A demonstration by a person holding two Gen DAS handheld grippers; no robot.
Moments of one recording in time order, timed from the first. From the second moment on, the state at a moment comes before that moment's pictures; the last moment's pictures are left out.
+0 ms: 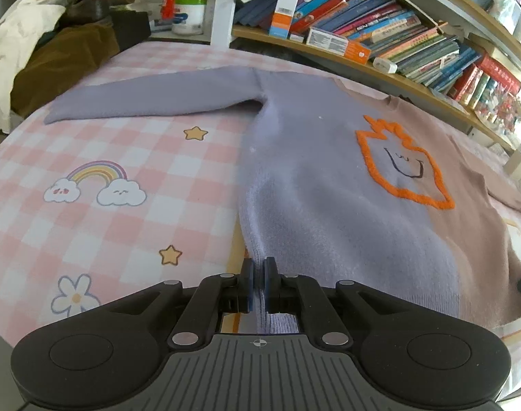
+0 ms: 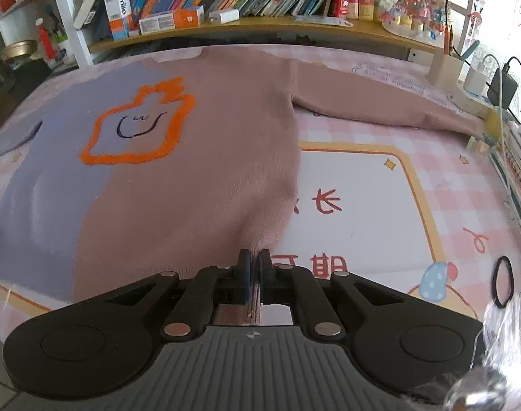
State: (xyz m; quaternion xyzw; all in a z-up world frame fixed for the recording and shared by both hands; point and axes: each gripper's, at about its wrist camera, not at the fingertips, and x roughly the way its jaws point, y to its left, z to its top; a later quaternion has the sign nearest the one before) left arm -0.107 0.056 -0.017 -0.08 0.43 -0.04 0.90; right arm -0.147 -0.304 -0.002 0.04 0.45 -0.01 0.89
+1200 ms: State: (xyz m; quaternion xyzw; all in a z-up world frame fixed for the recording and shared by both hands) left arm -0.070 0.053 -0.021 -0.07 0.42 -0.03 0.90; right arm -0.138 -0.295 -0.015 0.05 0.45 -0.02 0.89
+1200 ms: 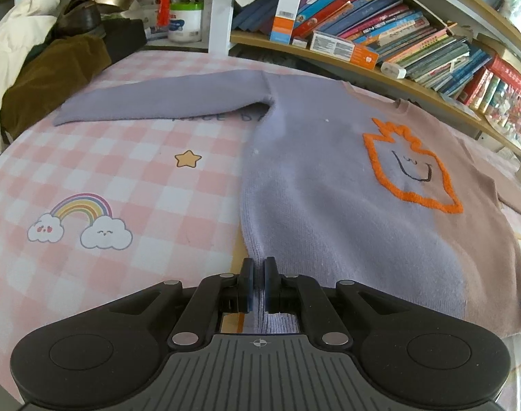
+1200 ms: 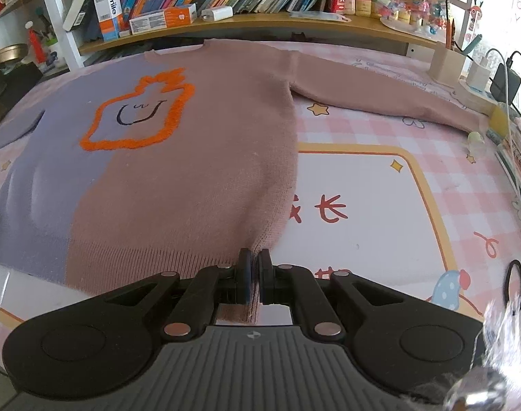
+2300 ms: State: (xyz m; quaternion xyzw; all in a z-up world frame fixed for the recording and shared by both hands) left arm -0.155 0.047 0.022 -0.04 0.35 -0.09 0.93; right arm -0.225 -0.262 0.033 0.04 0.38 -0.03 0.92
